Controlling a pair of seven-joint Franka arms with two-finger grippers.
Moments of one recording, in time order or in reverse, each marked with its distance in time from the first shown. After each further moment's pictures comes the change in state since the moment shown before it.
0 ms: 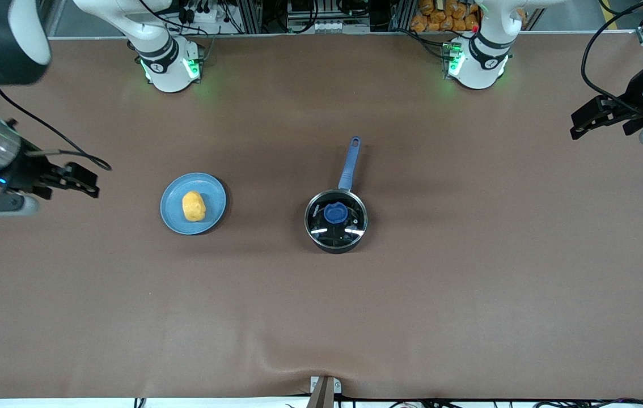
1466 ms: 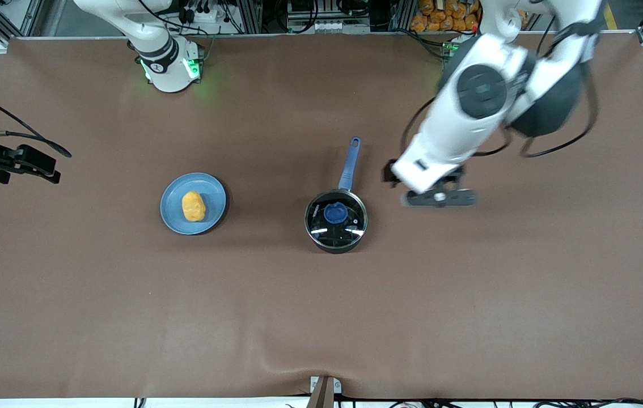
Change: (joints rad) left arm -0.391 0.430 -0.136 0.099 -0.009 0.342 -0.479; right arm -0.020 -0.009 -0.063 0.141 -0.001 -0.171 -0.055
